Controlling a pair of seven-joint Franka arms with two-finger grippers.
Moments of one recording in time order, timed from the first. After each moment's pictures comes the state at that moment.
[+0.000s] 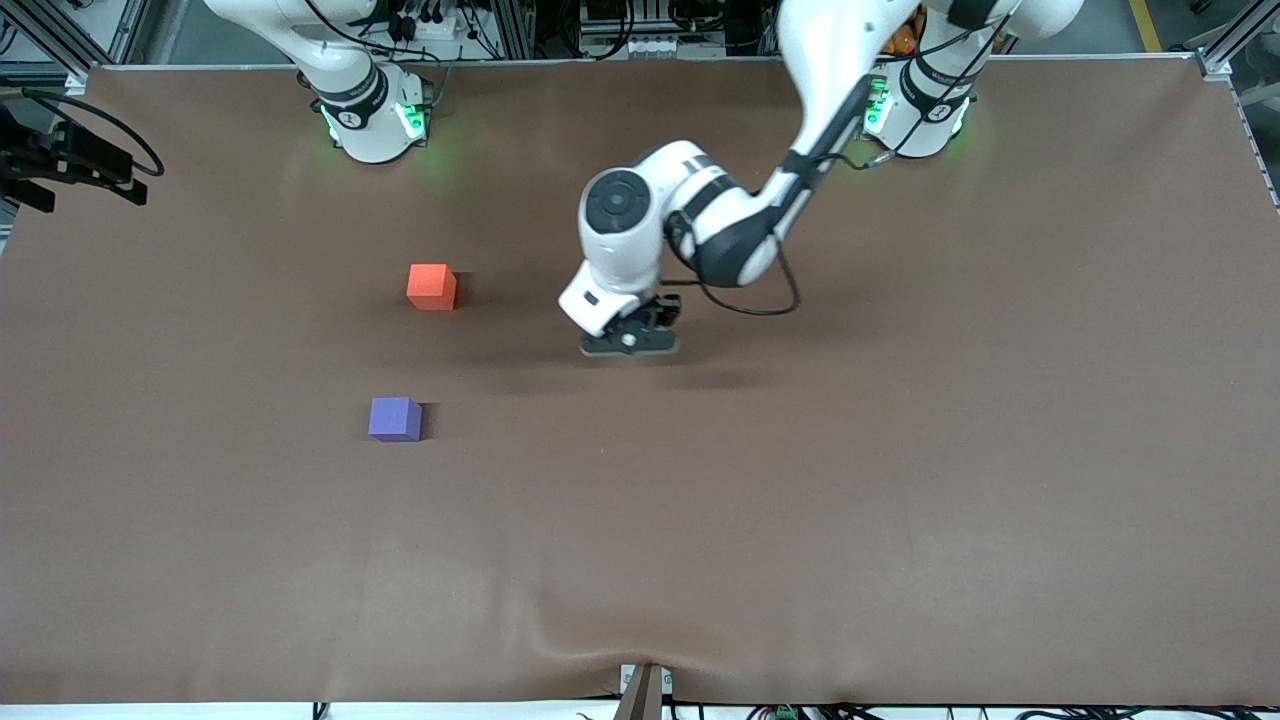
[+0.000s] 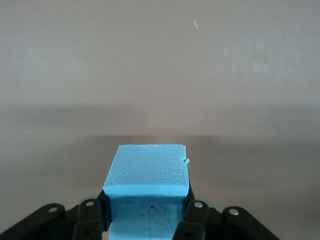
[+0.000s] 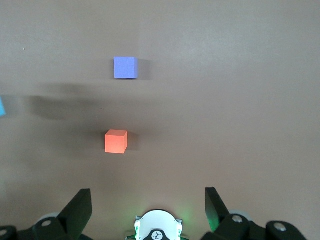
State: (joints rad) left arm -0.82 0.72 -0.09 -1.38 0.04 2.08 -0.92; right arm 0.00 -0.01 -0.03 -1.42 0.04 1.27 -0.07
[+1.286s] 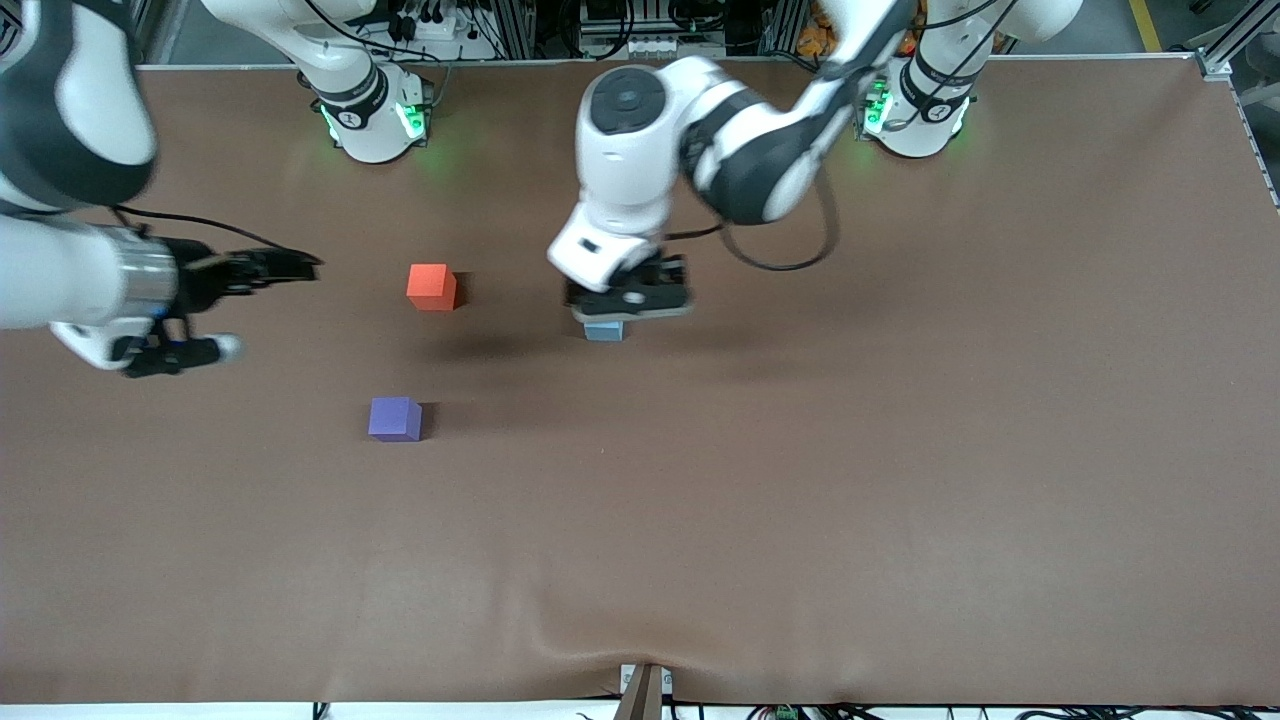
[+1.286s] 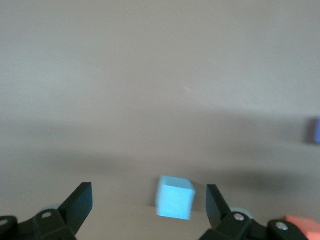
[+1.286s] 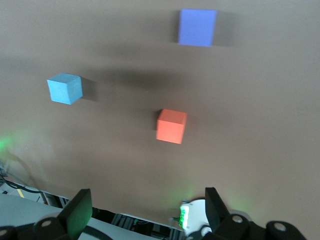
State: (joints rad) left arm -0.78 0.51 -0.01 -1.31 0.06 1.91 -0.98; right arm 0.13 0.24 -0.02 -1.52 0.26 1.33 0.02
